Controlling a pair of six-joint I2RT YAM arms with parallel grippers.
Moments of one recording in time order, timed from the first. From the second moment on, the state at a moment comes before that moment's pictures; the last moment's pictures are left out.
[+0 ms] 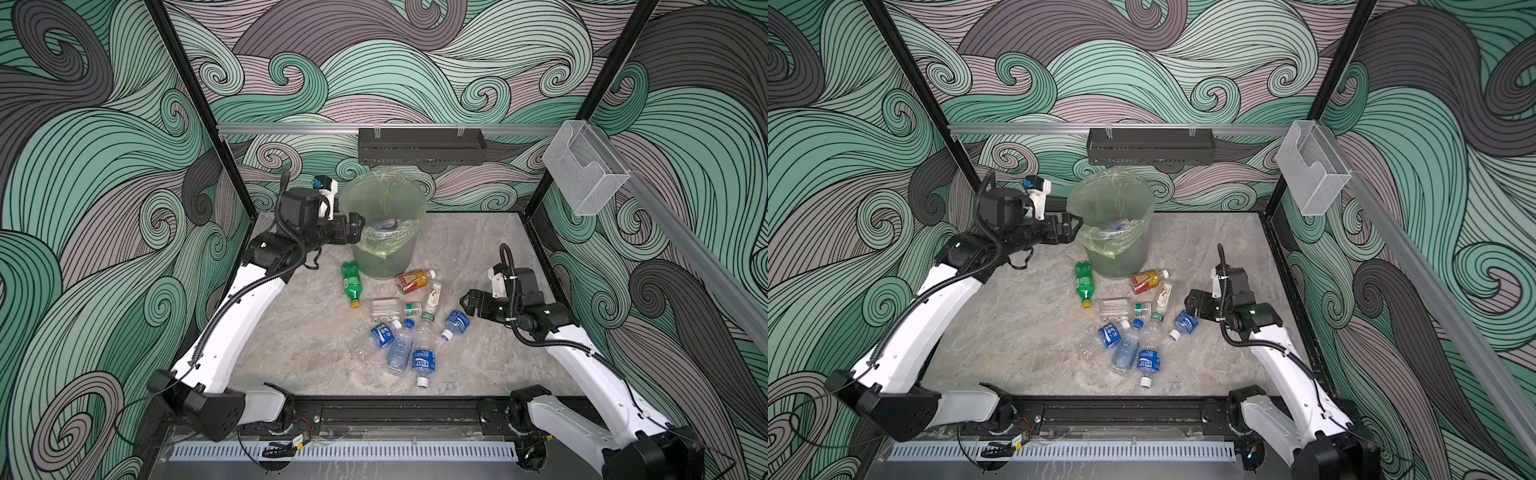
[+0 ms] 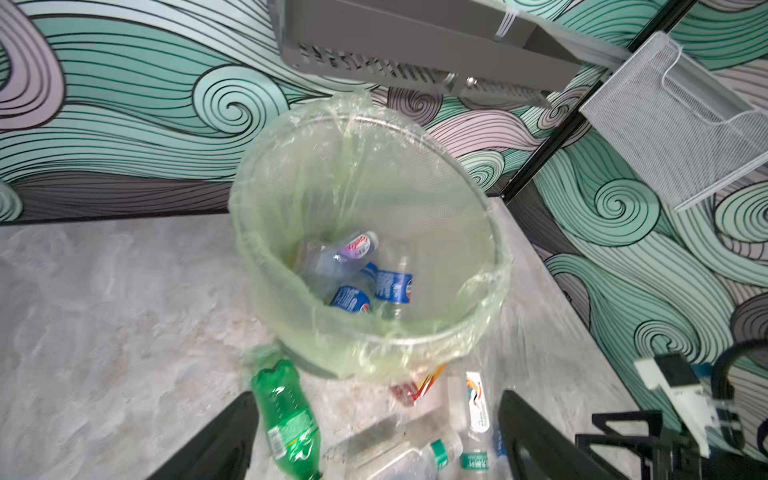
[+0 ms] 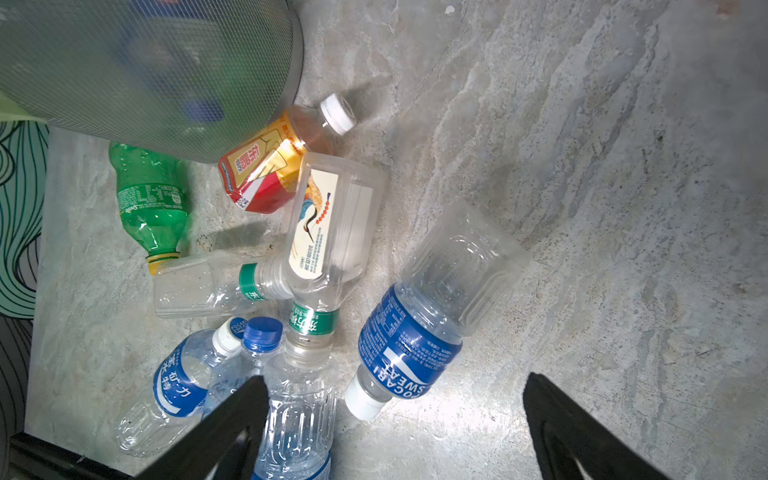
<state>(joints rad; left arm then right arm) -0.38 1.26 1.50 -0.71 0.06 -0.27 0.23 0.99 0.74 -0.70 -0.18 0.42</state>
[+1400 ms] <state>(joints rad) -0.35 0.91 0.91 -0.77 -0.15 -0.30 0.23 1.32 0.65 -0.47 -0.12 0.51</state>
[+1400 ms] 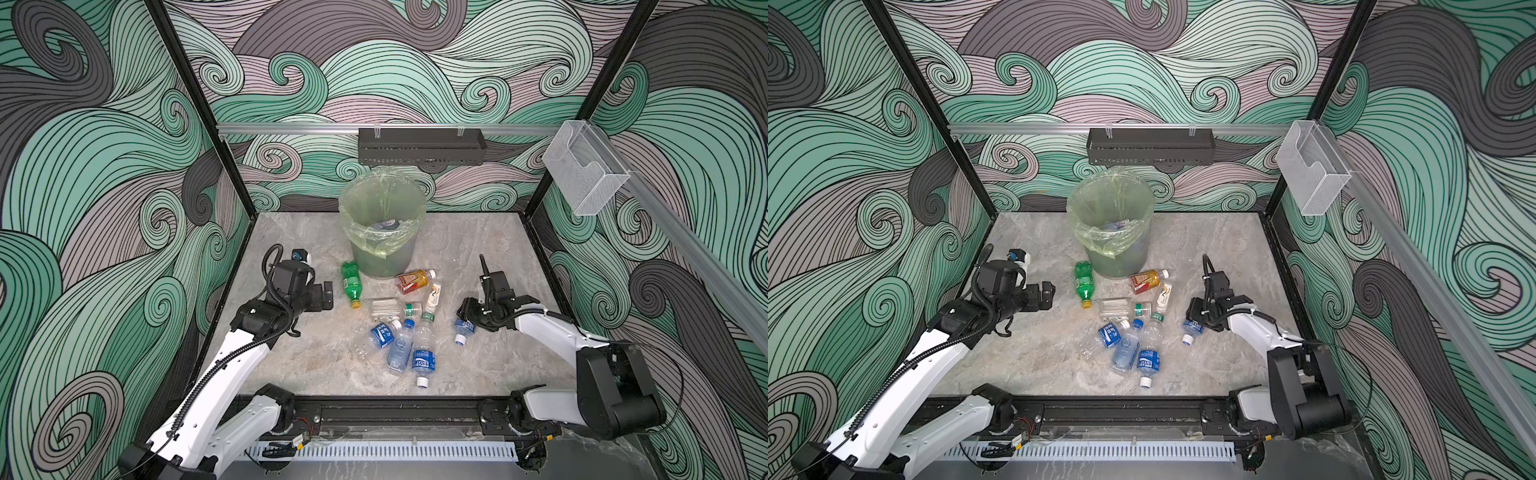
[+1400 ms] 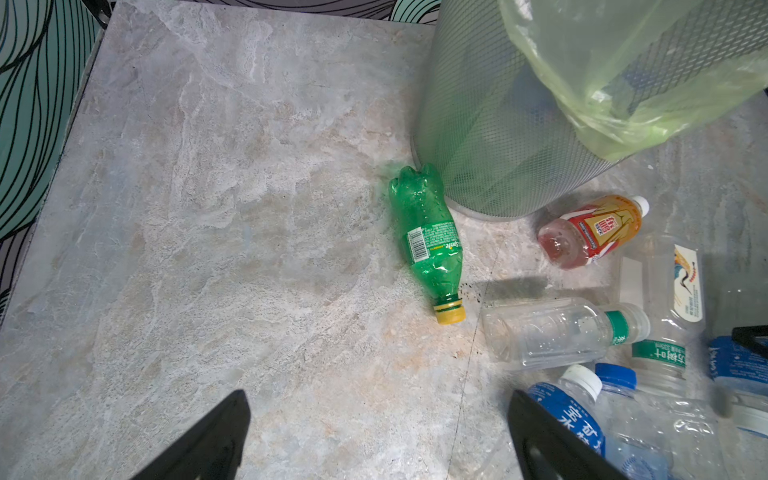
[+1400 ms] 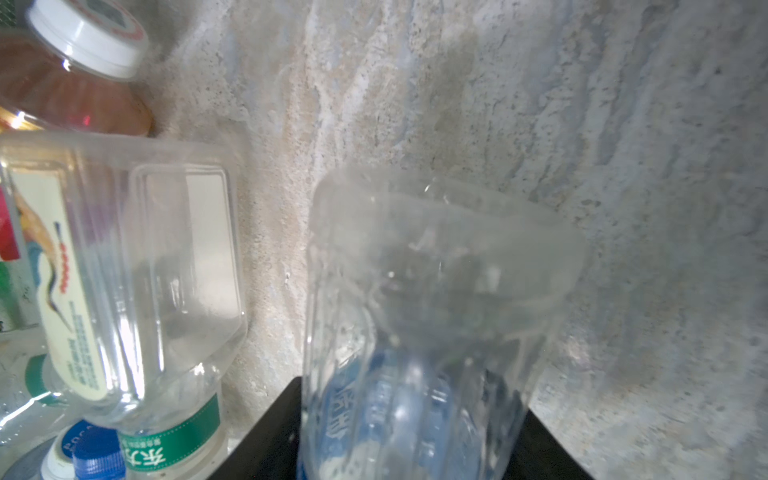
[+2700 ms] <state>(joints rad) -0.34 0.94 0.87 -0.74 -0.16 -0.34 0.31 1.37 1.45 -0.41 -0.57 0.44</state>
